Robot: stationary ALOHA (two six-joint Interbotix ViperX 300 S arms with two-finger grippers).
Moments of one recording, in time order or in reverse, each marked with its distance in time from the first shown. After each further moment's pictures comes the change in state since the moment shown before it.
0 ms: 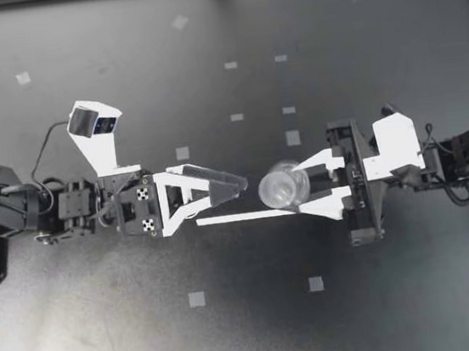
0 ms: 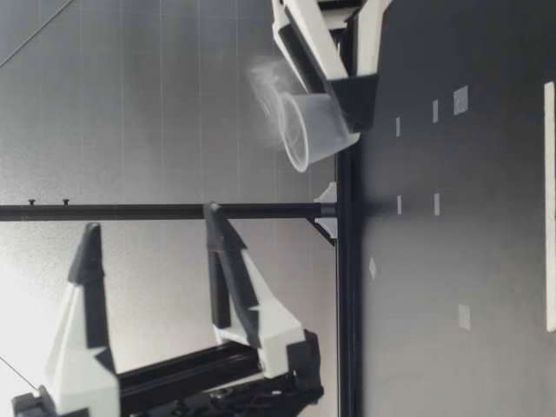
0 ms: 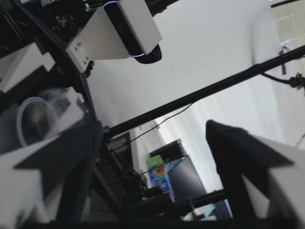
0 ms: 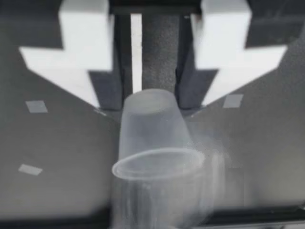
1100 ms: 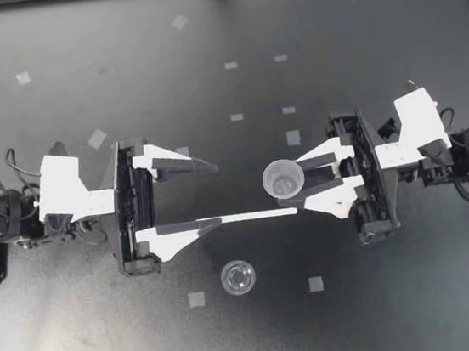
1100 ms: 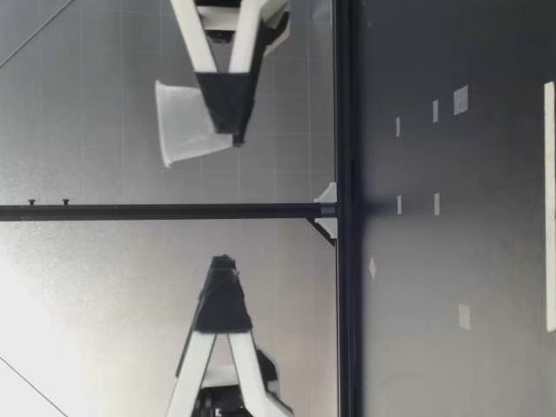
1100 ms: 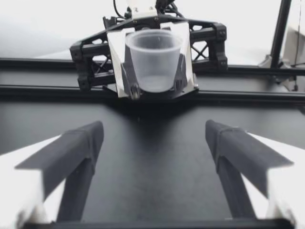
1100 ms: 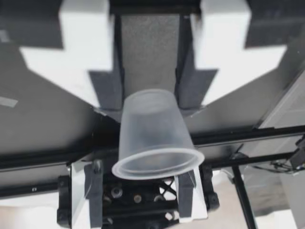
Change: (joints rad) left arm 0.002 -0.012 0.106 -0.005 0.000 1.140; right arm 0.005 -0.118 -0.018 -0.035 -0.046 0.130
